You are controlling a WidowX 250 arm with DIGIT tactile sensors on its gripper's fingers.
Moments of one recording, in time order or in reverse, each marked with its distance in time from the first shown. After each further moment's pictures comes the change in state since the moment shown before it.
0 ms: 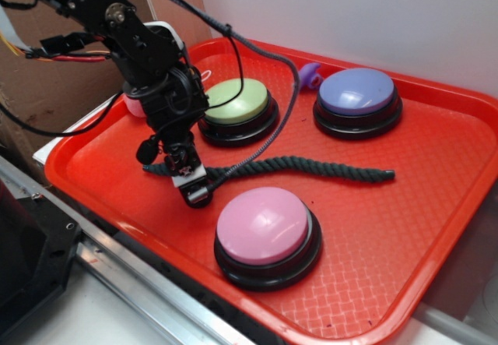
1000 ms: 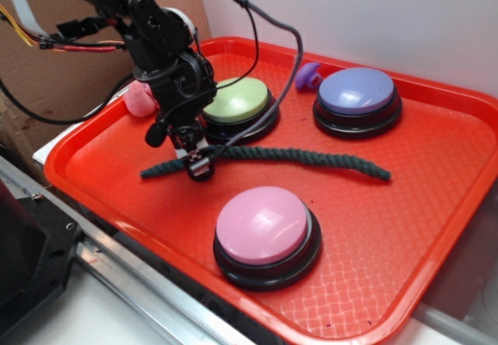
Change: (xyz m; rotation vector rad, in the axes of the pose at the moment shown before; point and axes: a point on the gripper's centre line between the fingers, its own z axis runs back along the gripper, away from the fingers) arm -0.005 0.006 0.007 -0.044 0.141 0.037
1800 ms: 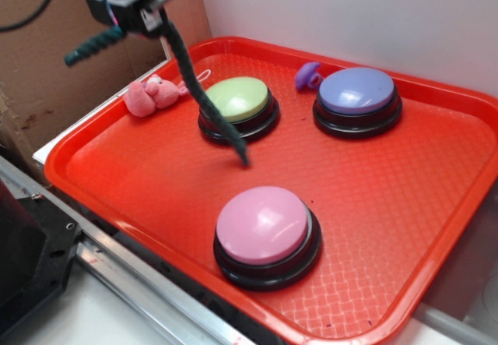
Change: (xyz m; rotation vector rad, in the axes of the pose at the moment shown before) arm 0.001 -0.008 0.158 0.036 -0.075 0.484
